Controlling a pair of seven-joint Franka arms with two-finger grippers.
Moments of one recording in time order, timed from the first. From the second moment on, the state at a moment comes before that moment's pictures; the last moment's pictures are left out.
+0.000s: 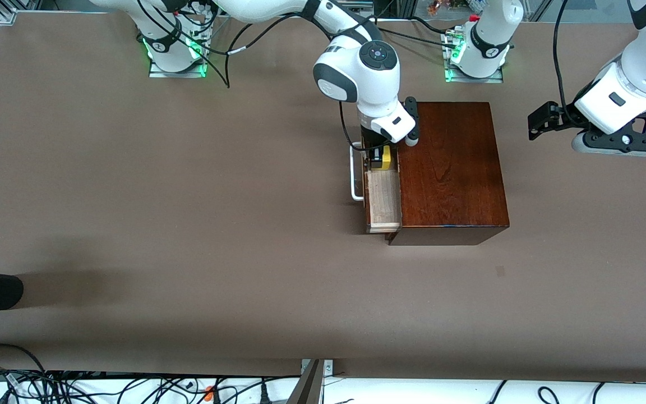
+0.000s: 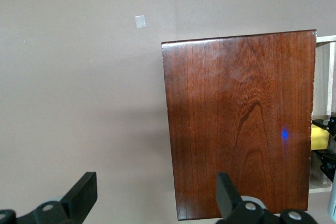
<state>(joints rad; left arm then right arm) -0.03 -0.01 -0.10 -1.65 0.00 1.56 -0.07 0.92 0.84 0.11 -1.13 -0.16 2.13 -0.49</state>
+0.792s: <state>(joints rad) -0.03 -0.01 -0.10 -1.65 0.00 1.55 -0.07 0.88 0.73 0.11 -0.93 -0.08 1.78 -0.40</state>
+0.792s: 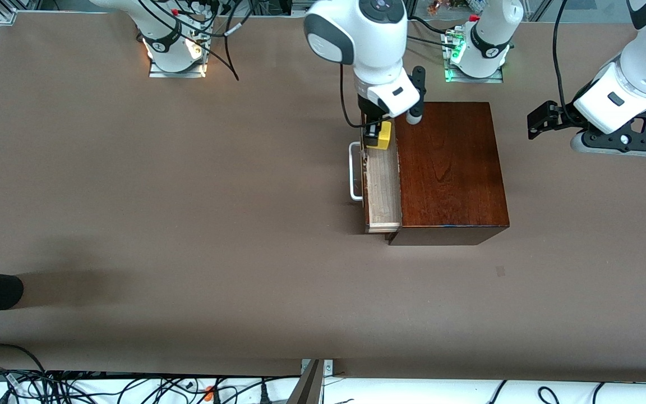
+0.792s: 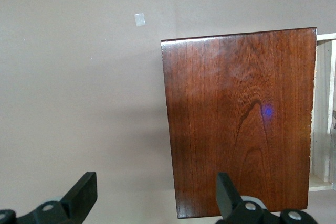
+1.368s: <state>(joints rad) -0.05 -0.01 -0.11 -1.65 0.00 1.51 -0.05 0.52 0.63 0.08 -0.93 0.03 1.55 -0.32</state>
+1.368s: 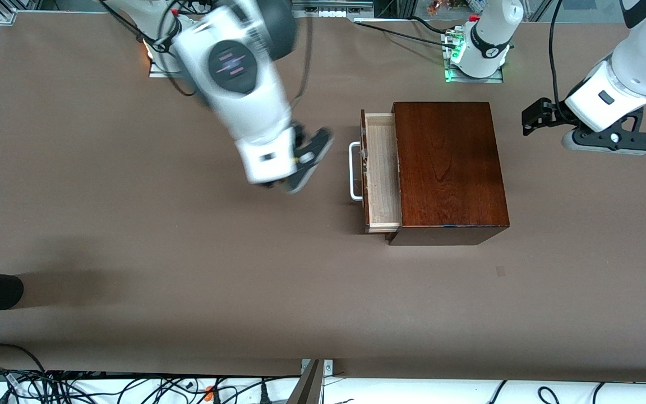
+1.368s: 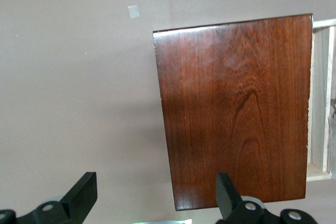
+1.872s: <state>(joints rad) -0.17 0.13 -0.30 -1.59 -0.07 1.51 0.00 0.27 0.39 -0.11 -1.41 0.13 1.69 -0.31</state>
